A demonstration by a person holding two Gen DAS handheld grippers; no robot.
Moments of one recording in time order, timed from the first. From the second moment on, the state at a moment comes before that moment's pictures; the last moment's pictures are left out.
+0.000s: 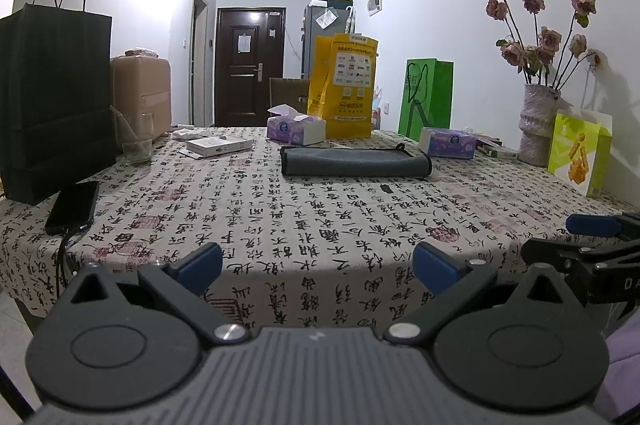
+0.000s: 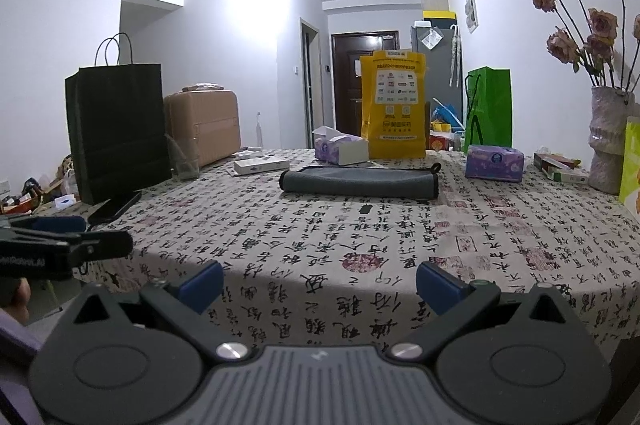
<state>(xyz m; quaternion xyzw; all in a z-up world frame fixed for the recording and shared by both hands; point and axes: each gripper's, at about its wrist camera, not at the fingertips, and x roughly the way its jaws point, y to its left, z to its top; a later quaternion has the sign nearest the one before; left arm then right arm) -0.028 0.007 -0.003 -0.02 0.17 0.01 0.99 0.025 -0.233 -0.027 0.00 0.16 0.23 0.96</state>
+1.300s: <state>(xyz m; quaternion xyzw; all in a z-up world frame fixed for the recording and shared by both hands) -0.027 0.011 -0.002 -0.02 0.16 0.02 0.99 0.024 -0.235 -0.025 0.00 0.15 0.22 0.96</state>
